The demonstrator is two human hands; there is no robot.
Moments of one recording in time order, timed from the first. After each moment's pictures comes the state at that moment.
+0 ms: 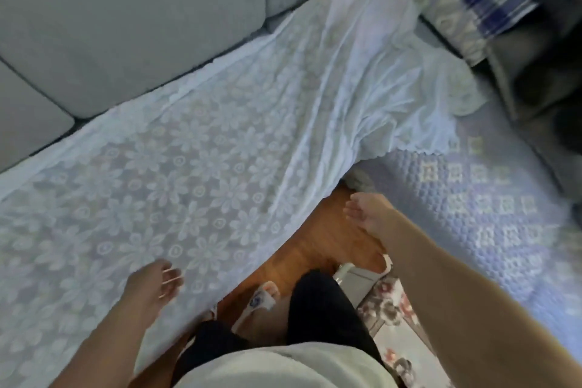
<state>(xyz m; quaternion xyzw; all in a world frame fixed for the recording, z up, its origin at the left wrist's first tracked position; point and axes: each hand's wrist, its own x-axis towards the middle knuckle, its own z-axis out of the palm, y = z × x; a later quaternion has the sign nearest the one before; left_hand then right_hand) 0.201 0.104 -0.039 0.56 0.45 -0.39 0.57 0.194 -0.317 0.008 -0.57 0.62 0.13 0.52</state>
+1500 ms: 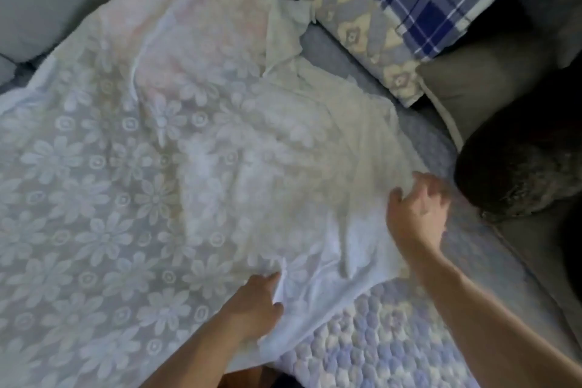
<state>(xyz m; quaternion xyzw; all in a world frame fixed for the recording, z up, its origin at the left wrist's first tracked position) 0.300 -0.743 -0.180 0.78 -0.13 -0.60 0.13 0.326 -1.048 -0.128 -0.89 0.44 0.03 0.13</state>
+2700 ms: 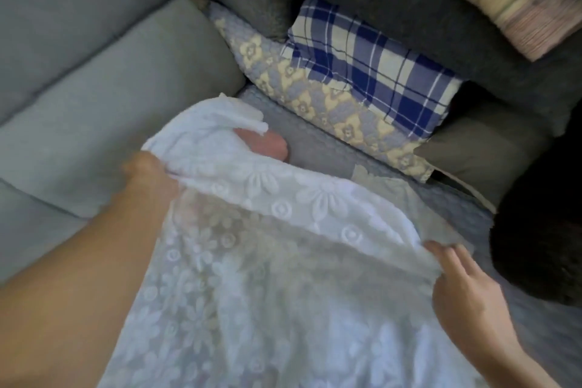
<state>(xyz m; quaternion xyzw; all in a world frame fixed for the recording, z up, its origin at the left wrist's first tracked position) 0.735 -0.761 -0.032 0.69 0.34 -0.03 0.64 0.342 -1.072 -0.081 -0.93 0.29 -0.03 0.21</state>
